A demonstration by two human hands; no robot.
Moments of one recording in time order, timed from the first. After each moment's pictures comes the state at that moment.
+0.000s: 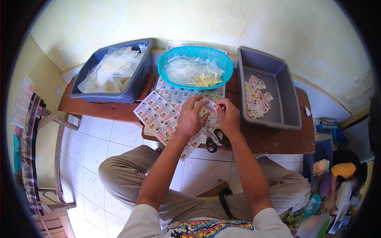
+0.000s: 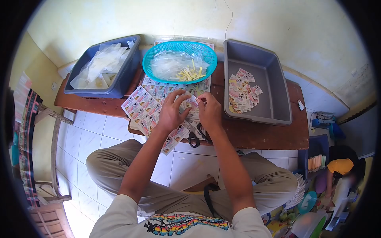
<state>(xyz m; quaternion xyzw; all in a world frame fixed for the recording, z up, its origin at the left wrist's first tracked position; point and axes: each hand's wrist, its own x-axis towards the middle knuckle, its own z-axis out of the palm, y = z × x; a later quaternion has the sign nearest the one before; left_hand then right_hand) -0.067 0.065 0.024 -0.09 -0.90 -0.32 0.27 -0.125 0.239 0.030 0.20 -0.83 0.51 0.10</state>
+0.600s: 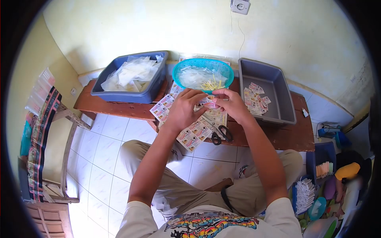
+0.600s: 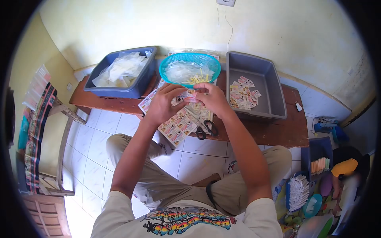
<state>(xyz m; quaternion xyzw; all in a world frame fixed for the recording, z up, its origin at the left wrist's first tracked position) -0.004 0.040 0.160 -0.19 -0.89 -0.25 0.34 -0.102 0.245 0.150 0.23 -0.74 0.61 -0.17</state>
